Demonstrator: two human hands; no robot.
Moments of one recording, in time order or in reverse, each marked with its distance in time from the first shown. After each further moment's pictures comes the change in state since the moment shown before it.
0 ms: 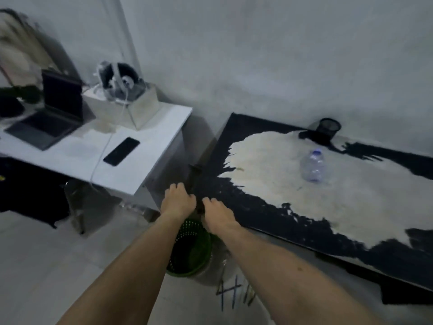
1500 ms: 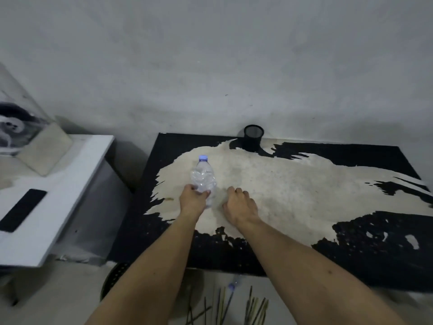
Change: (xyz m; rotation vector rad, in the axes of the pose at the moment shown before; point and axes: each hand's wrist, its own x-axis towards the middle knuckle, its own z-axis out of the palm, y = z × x) left_hand 0.023 0.301 0.099 -0.695 -0.178 -0.034; right_hand -0.015 0.266 -0.152 0.033 0.245 0.408
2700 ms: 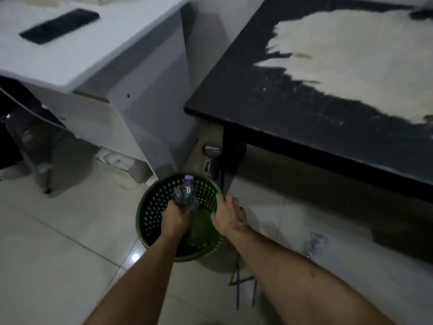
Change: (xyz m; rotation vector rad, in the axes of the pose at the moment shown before) left_hand 0.122 -0.576 -0.130 0.185 0.210 -0.248; right_hand 0.002 -0.153 0.571 -0.081 -0.271 -0.211
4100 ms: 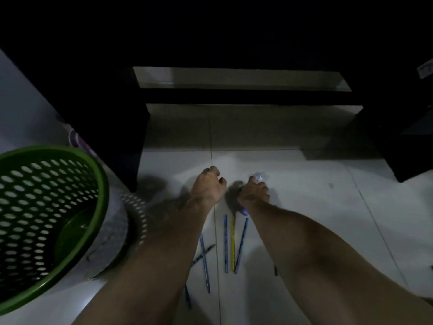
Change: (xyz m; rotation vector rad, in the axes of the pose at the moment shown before) left_hand -0.018 0.019 0.389 0.427 -0.321 0.749; right_hand 0.047 0.366 0.178 0.244 0.208 0.815
